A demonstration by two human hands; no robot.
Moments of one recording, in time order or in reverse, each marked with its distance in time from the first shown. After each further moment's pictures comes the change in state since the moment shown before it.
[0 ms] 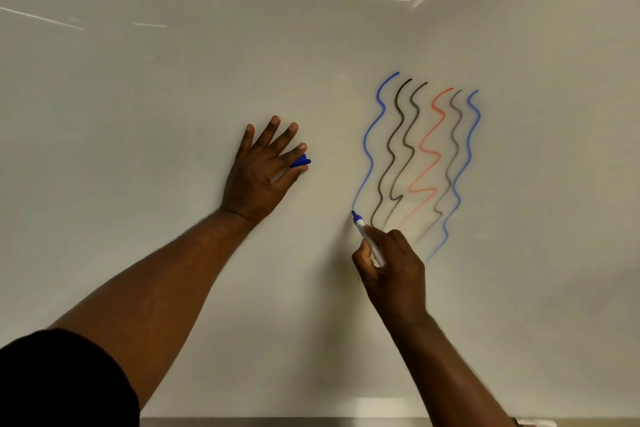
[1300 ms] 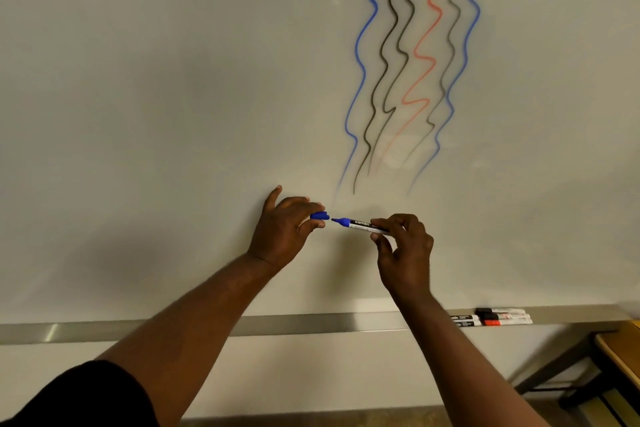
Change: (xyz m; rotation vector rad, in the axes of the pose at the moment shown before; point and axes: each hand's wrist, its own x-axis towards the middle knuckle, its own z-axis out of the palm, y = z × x) left_hand -0.181 0.125 0.000 -0.255 -0.460 -0.339; right_hand -0.123 0.031 -0.039 -0.035 -0.246 0.329
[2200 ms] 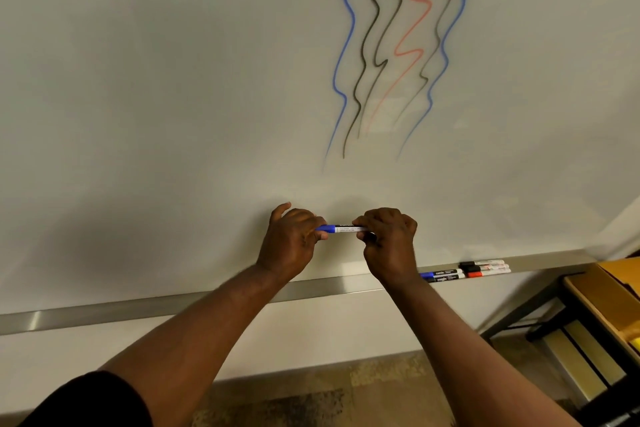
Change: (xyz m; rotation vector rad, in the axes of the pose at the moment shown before) left_hand -0.062 0.017 0.044 -0.095 -0.122 -0.023; right_hand -0.042 0.023 0.019 -0.148 -0.161 -0.064
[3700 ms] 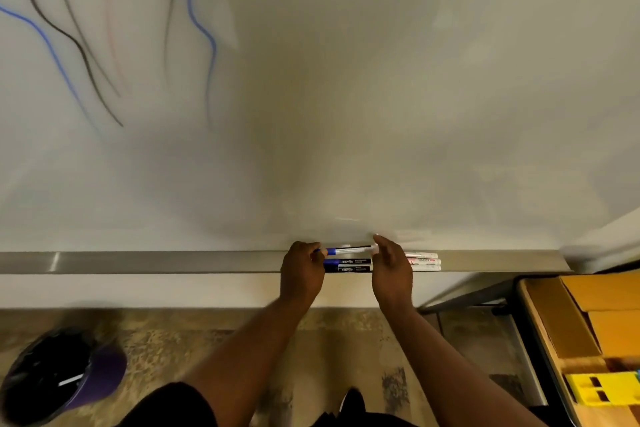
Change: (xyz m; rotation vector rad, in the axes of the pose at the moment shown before) left_hand 0.050 0.188 0.348 -0.211 -0.234 -1.010; right_hand -0.047 0.354 -0.043 0.522 -0.232 0.845
